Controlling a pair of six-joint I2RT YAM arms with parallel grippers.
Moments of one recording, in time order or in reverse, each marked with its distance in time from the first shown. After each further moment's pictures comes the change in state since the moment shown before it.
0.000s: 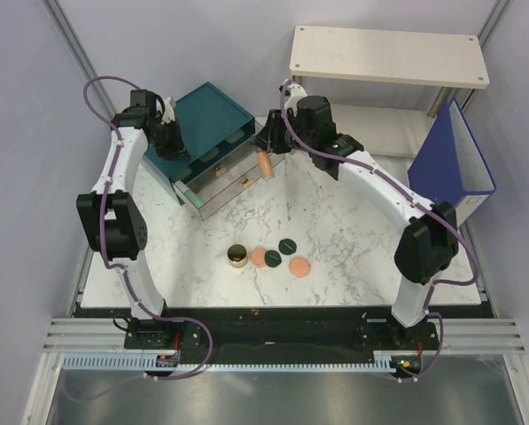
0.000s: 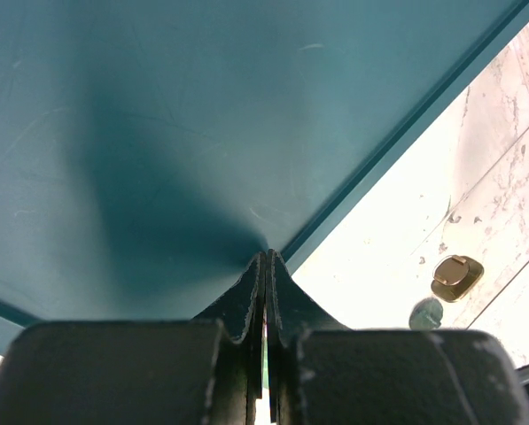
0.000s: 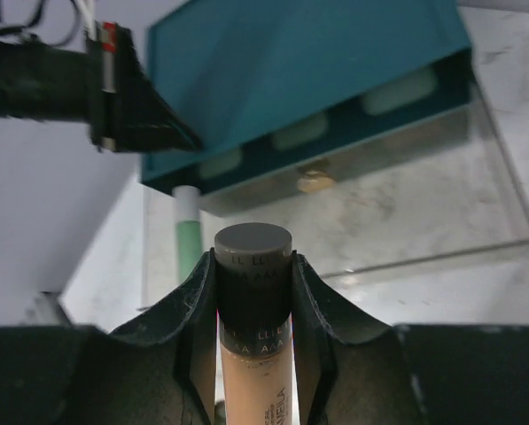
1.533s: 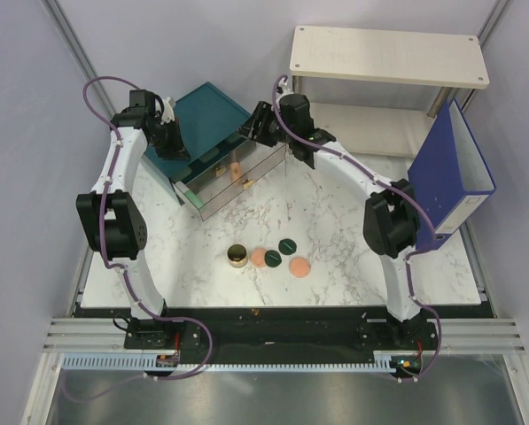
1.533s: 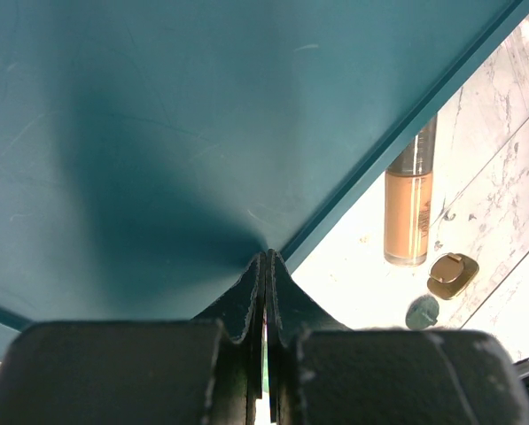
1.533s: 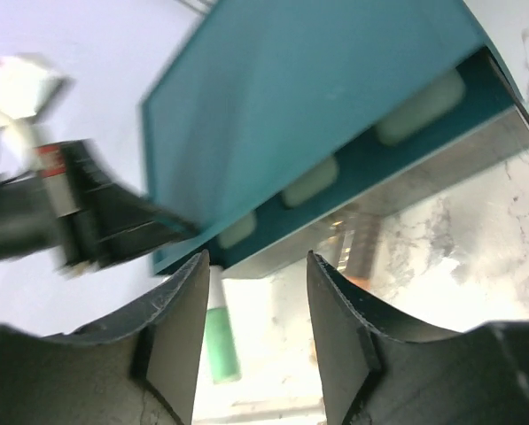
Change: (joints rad) left arm 0.006 0.001 0.000 0.003 0.023 0.003; right arm -0.022 0.377 0.253 0.186 -0.051 0.413
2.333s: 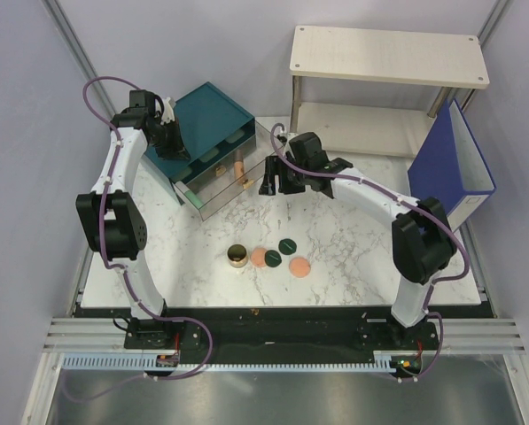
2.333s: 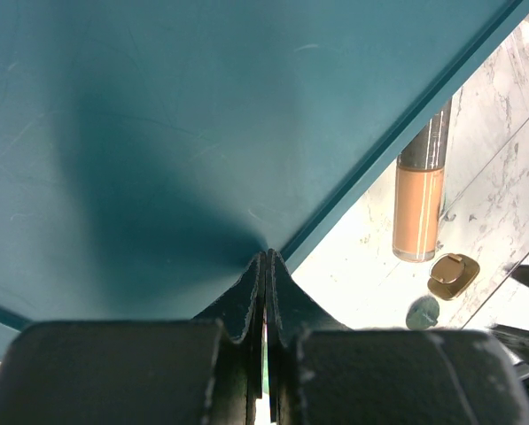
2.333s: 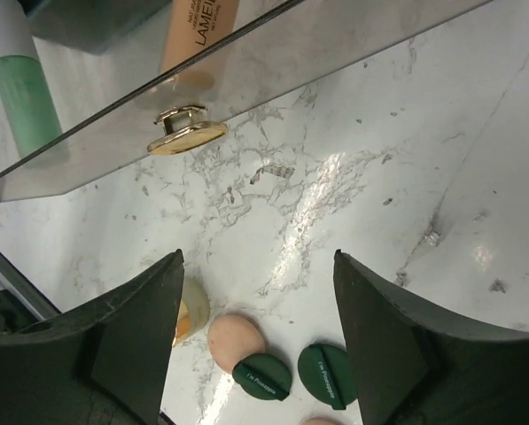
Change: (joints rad) left arm 0.000 -0.003 -0.008 0.006 -0.002 0.000; right arm 0.029 -0.357 -0.519 -0.233 -0.001 -0.325
